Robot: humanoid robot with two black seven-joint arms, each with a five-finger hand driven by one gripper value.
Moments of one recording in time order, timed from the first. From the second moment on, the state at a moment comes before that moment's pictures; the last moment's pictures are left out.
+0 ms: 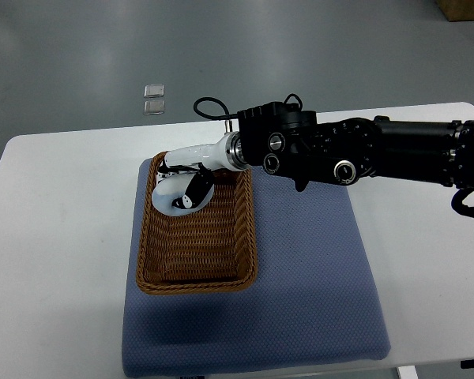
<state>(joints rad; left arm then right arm) -0.06 0.00 -0.09 -0.19 0.06 0.02 -0.01 1.43 0.00 -0.22 0.91 -0.72 0.20 0.00</state>
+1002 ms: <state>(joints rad) -0.06 0.00 -0.09 -0.19 0.06 0.02 -0.01 1.28 0.00 -0.21 0.84 -0.74 0.15 0.00</state>
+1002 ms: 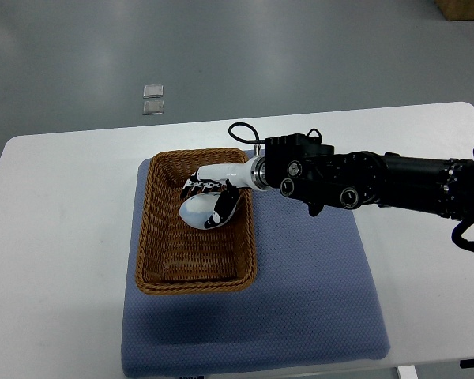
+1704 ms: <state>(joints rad) -0.06 0.00 -0.09 -0.19 0.06 0.02 -0.01 1.35 0.00 -0.02 0.84 -0.72 0.16 0.00</state>
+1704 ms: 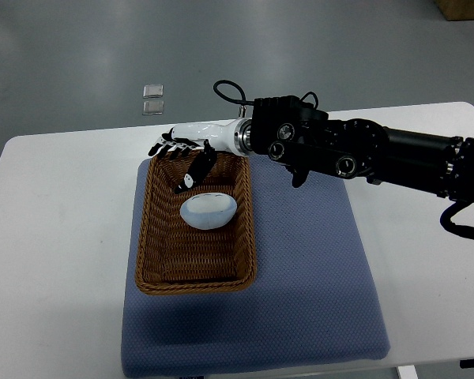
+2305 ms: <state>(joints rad) -0.06 0.00 -0.08 -0.19 0.06 0.02 -0.01 1.01 -0.15 0.71 0.84 -0.42 0.14 0.03</state>
